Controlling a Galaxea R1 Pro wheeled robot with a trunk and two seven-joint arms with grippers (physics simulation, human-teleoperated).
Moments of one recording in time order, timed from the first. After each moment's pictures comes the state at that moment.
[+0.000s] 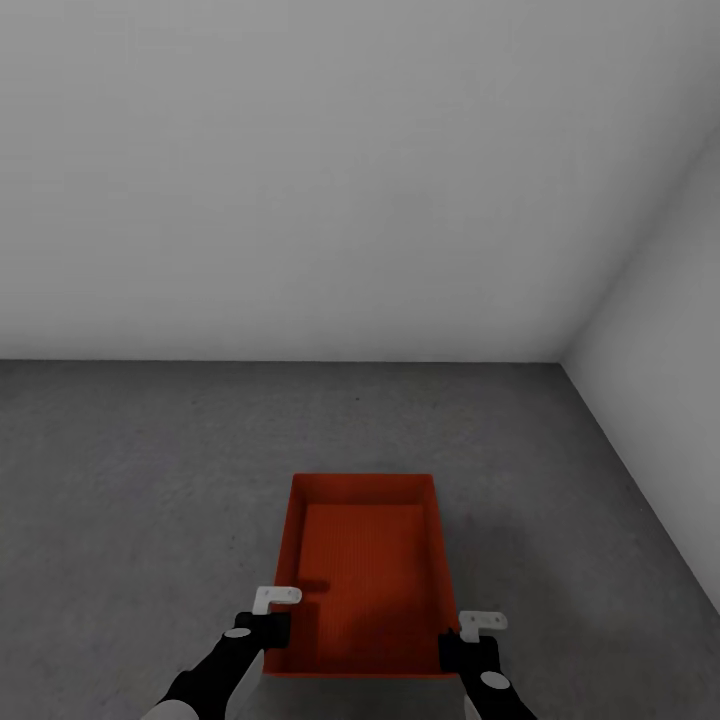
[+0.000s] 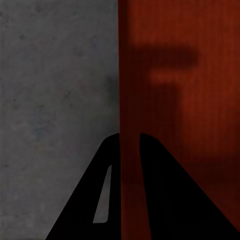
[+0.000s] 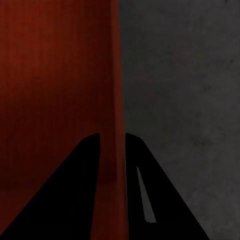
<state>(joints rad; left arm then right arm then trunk) -0.52 -0.11 0.01 -0.37 -0.05 0.12 0.09 -0.40 0.11 -0.06 -0.45 0.09 -0.05 -0.13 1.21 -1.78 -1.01</state>
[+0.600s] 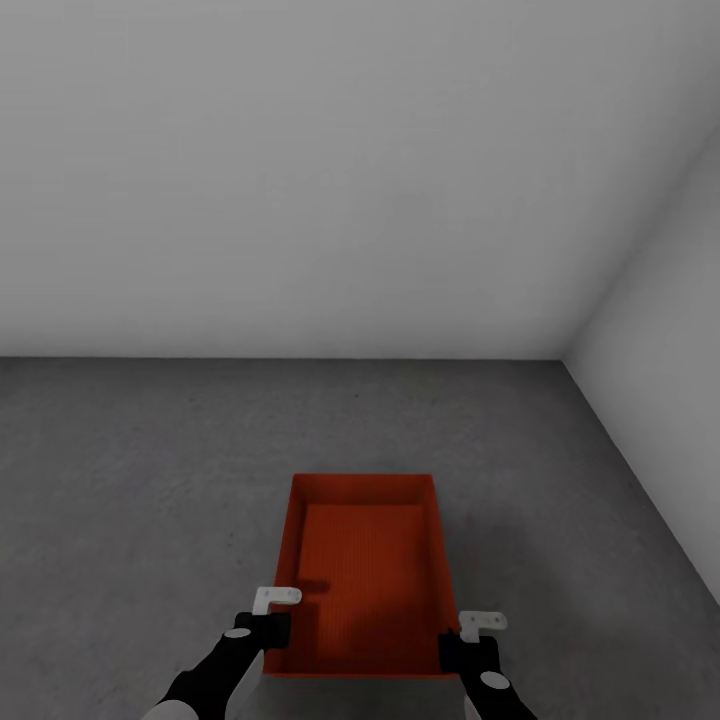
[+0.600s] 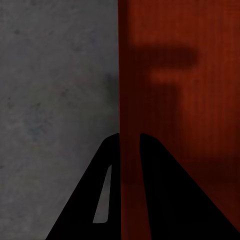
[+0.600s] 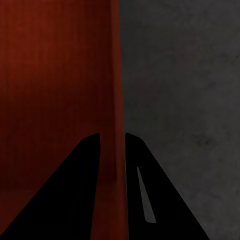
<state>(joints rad) -0.52 -0.11 0.01 -0.37 -0.05 0.12 0.09 -0.40 0.11 -0.06 -0.45 0.09 -0.05 -0.13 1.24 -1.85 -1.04</state>
